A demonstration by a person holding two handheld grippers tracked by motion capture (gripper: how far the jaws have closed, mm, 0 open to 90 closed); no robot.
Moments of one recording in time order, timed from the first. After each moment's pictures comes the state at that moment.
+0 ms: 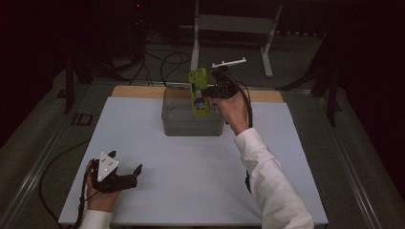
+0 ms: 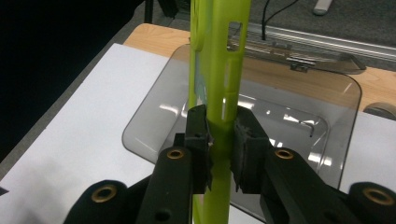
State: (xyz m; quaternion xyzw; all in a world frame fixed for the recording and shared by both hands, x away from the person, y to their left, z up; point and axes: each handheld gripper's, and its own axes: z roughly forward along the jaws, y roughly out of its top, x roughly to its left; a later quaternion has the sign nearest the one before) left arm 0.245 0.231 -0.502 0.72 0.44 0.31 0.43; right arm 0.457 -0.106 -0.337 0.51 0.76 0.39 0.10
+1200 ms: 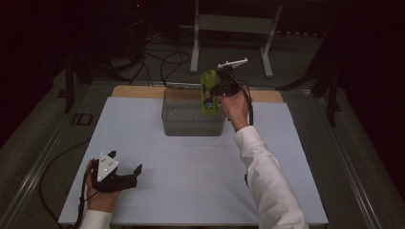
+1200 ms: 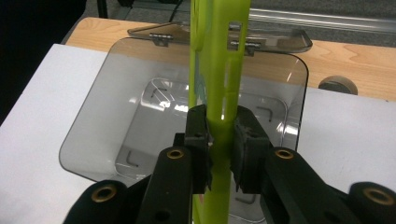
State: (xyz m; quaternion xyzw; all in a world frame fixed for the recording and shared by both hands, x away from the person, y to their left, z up) left arm 0.245 0.232 -0.501 0.72 0.44 0.31 0.43; right arm 0.484 -0.118 -0.357 0.58 0.74 0.33 0.12
